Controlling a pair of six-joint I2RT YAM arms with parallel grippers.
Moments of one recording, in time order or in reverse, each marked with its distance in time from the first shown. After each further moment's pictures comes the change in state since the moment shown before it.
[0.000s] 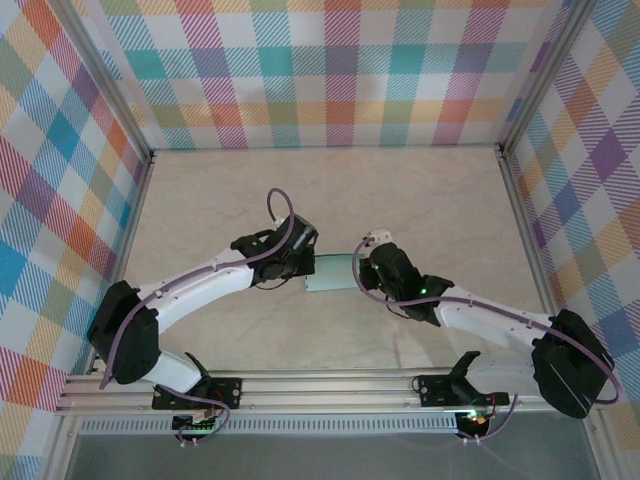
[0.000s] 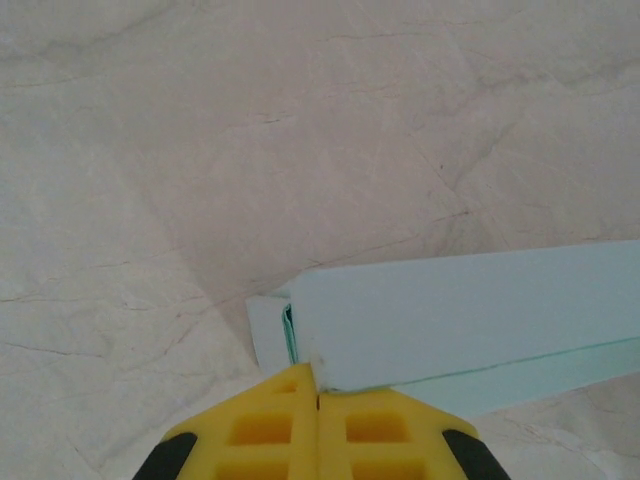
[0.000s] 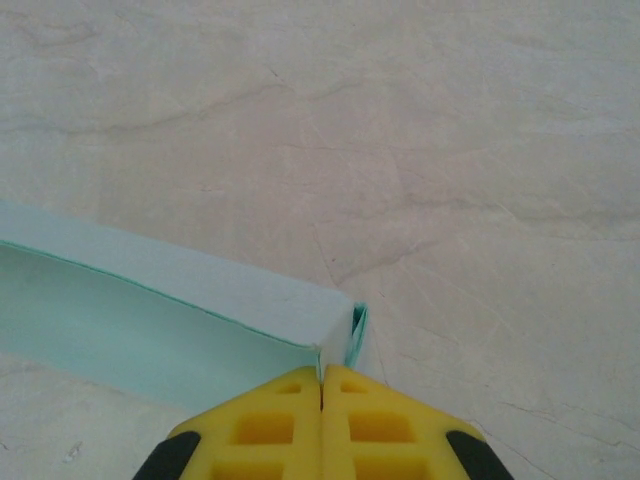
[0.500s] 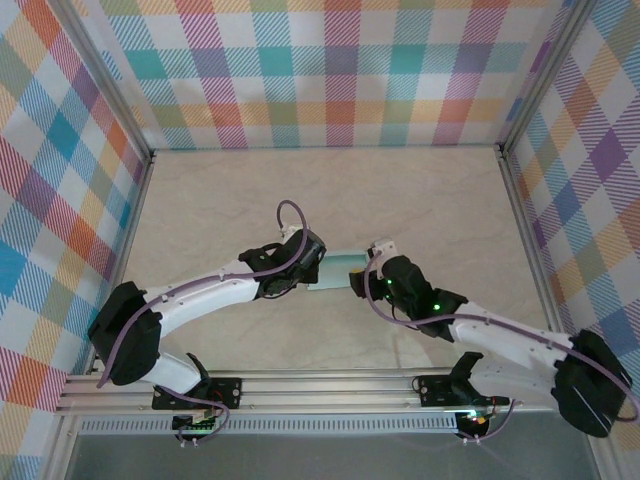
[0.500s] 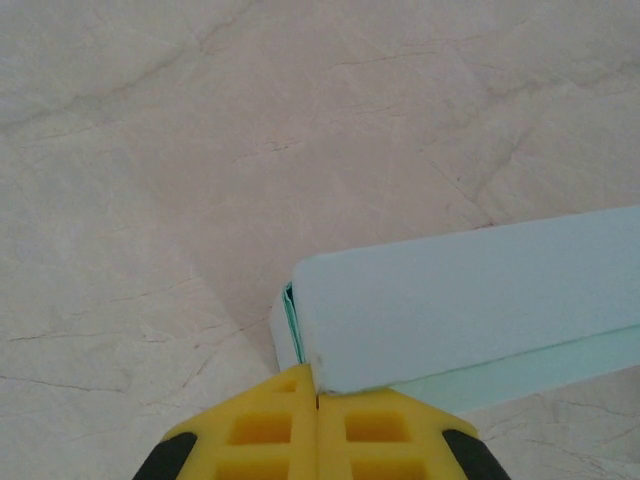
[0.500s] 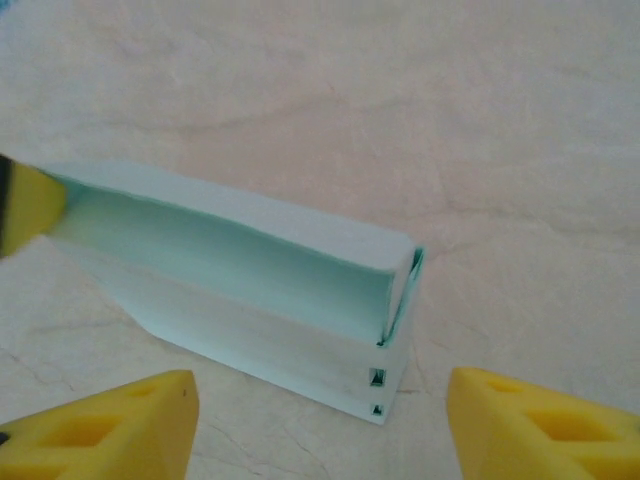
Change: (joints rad) left arm -0.074 0.001 -0.058 0.081 -0.150 0.047; right arm 0.024 -0.195 -0.102 0.037 -0.046 -0.051
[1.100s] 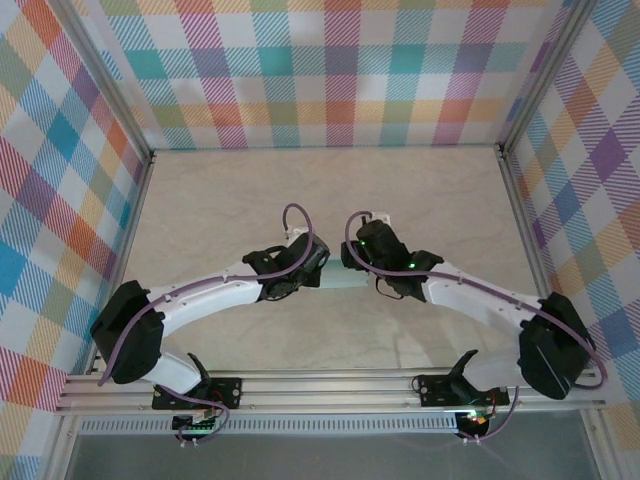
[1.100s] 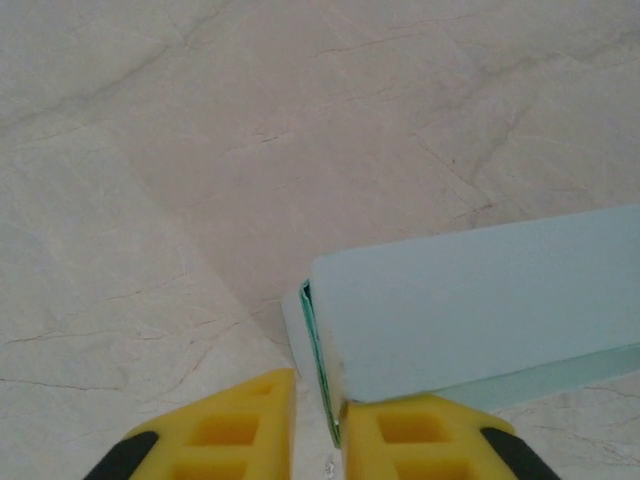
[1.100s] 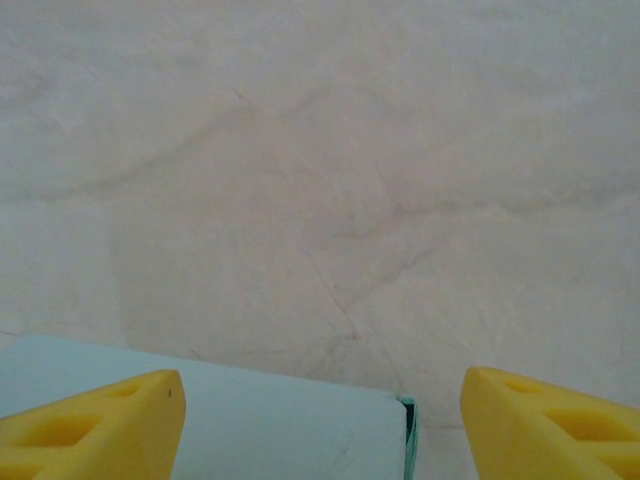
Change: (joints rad) left arm -0.026 0.011 0.000 0.000 -0.018 0.031; right arm -0.056 0.343 0.372 -0.289 0.065 0.246
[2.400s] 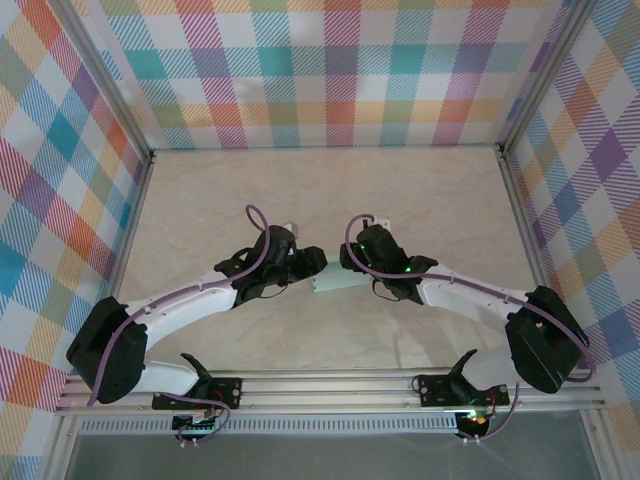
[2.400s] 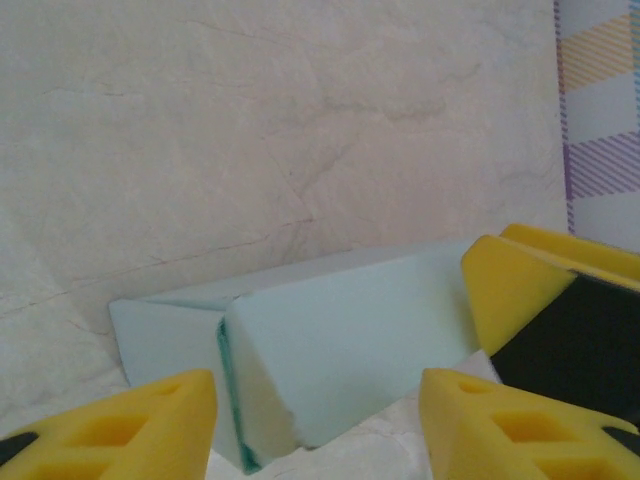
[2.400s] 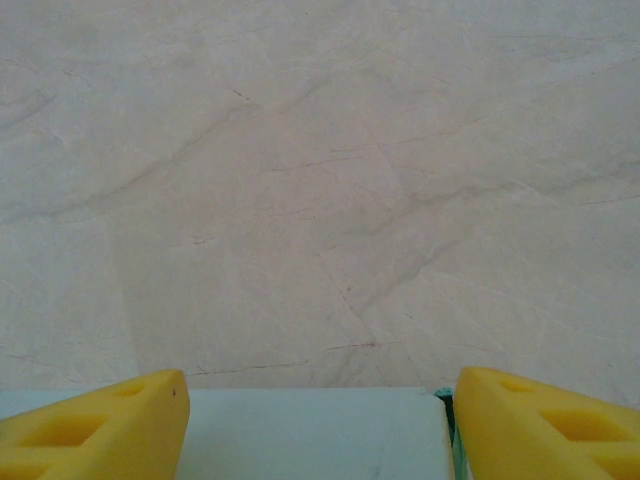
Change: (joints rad) left arm 0.173 -0.140 -0.222 0.372 0.440 -0.275; right arm -0.014 0.028 -0.074 0.150 -0.036 0.065
